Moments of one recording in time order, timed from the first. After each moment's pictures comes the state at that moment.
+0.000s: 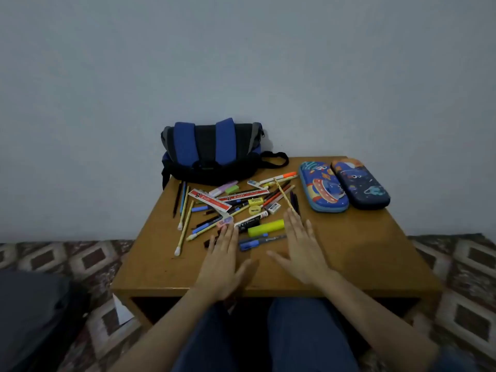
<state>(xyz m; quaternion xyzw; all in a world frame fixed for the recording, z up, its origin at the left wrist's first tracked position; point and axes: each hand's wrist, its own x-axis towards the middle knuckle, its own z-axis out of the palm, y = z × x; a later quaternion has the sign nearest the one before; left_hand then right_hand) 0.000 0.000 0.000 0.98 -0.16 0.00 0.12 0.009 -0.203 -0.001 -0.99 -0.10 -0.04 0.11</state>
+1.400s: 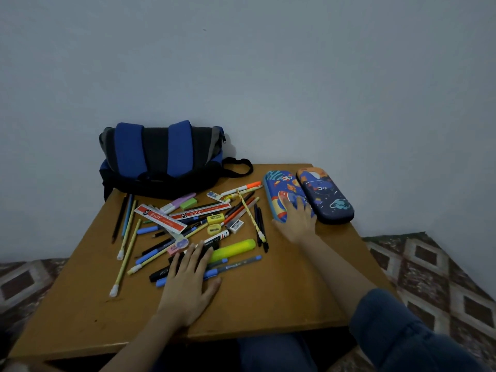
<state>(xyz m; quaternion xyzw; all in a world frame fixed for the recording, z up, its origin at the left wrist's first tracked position) 0.057 -0.021 -0.042 0.98 -0.19 0.02 0.11 0.122 -0.285 0.019 -0.98 0.14 -0.01 0.15</state>
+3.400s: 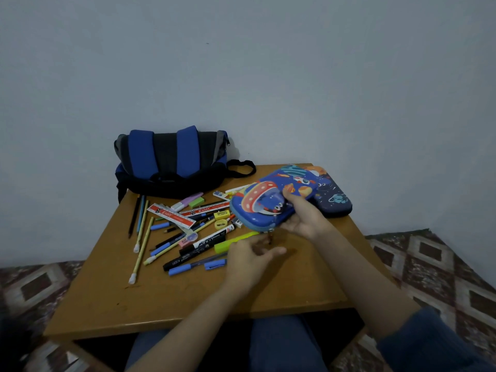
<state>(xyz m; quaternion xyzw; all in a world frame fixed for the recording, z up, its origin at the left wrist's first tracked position) 0.014 -0.117 0.042 0.86 -0.10 0.00 0.49 0.064 -0.251 0.092 -0.48 0.24 0.05 0.84</state>
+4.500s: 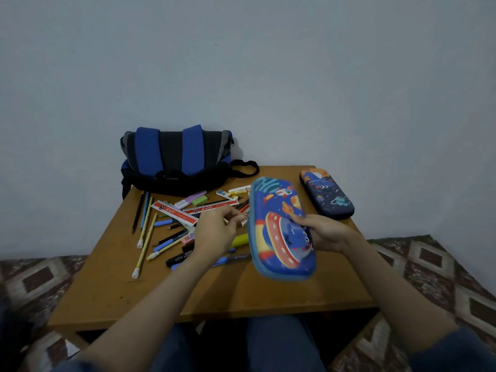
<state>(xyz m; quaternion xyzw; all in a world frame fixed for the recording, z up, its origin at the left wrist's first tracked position) 0.052 -0.068 0.076 0.90 -0.11 0.13 0.40 0.034 -0.290 0.083 -0.63 0.06 0.26 0.73</state>
